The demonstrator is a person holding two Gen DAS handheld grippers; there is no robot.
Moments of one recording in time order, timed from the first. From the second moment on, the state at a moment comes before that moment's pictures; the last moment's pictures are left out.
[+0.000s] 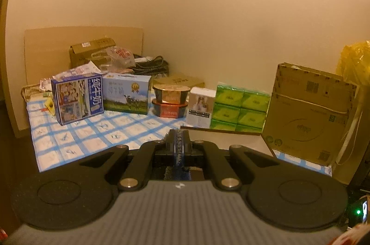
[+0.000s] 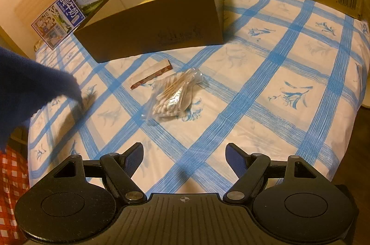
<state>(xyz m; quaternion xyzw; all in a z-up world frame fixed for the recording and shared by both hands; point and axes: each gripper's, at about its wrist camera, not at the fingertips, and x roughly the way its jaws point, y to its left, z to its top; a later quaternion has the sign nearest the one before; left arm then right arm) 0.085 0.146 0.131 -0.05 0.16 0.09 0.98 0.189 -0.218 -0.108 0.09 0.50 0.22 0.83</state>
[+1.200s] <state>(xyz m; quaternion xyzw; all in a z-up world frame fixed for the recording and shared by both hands) 0.144 0.173 -0.089 -0.08 0.44 0.13 0.89 0.228 -0.174 -0.126 0.06 0.44 0.25 0.86</state>
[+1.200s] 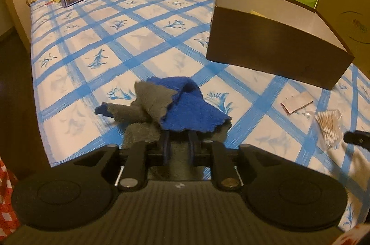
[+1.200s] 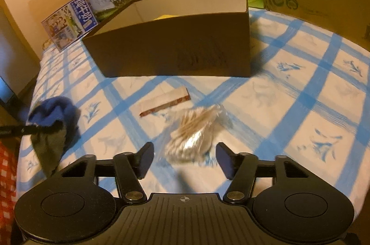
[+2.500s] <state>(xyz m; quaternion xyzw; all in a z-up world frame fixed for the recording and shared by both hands) 0.129 0.194 -0.107 -0.10 0.43 0.15 0.88 0.232 -0.163 -0.141 -0.01 0.41 0.26 0.87</state>
